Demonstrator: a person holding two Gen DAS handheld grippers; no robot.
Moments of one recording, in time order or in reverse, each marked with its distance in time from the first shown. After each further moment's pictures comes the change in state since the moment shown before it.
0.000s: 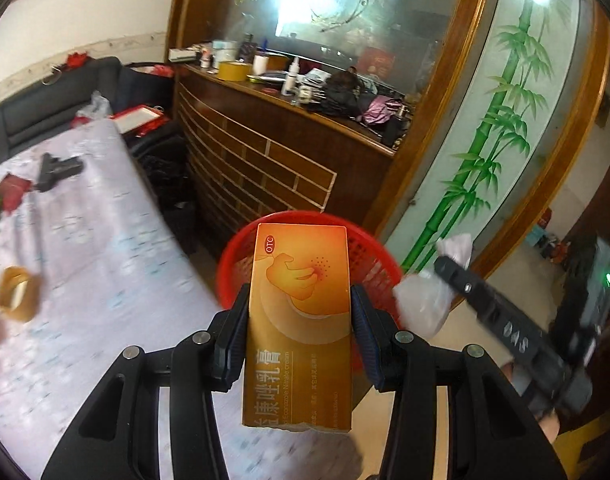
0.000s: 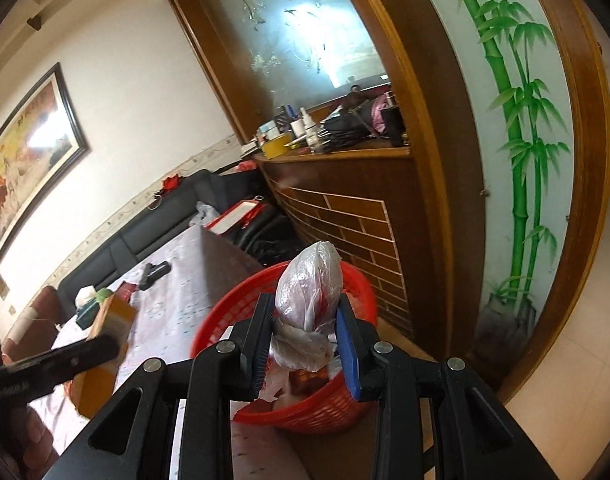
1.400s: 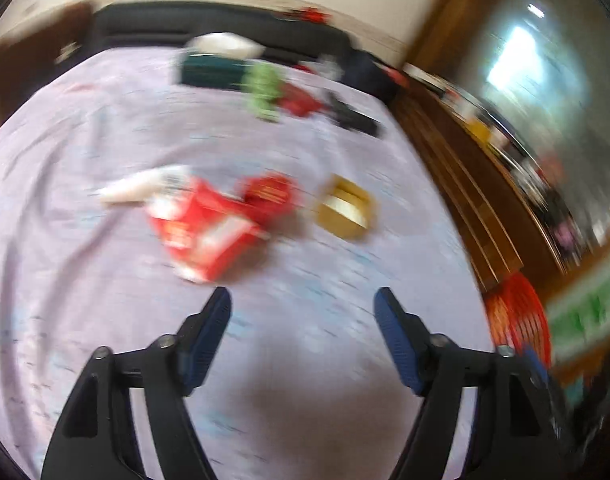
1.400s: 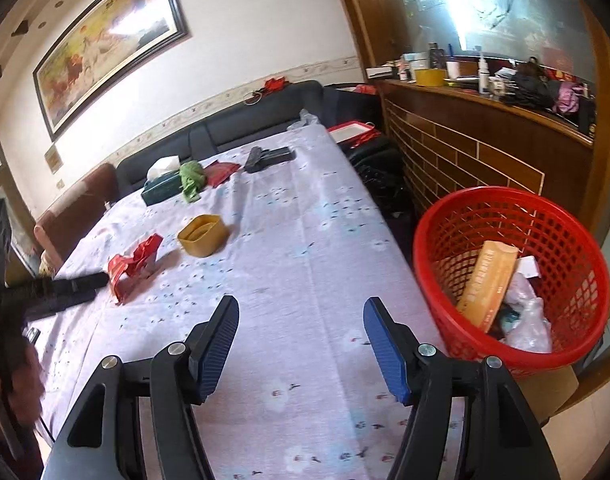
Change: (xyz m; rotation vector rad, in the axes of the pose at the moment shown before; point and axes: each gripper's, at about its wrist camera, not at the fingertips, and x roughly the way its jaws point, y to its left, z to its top) left arm -0.168 0.284 -0.119 -0.627 -0.073 0.438; right arm 0.056 0.188 -0.100 -0.330 0.259 0.241
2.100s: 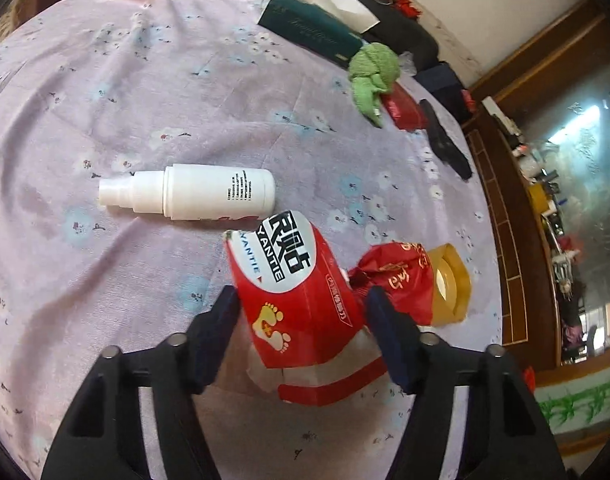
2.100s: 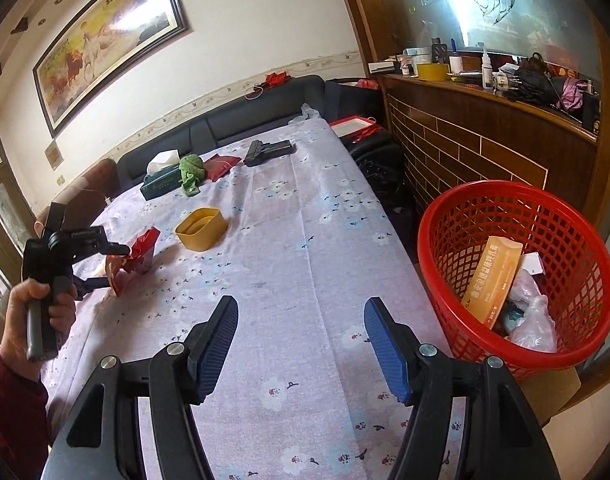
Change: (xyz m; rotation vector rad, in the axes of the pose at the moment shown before) left arm 0.080 0.073 0.048 -0.256 0.104 -0.021; right arm 0.007 -0.004 -0.001 0.003 0.017 0.003
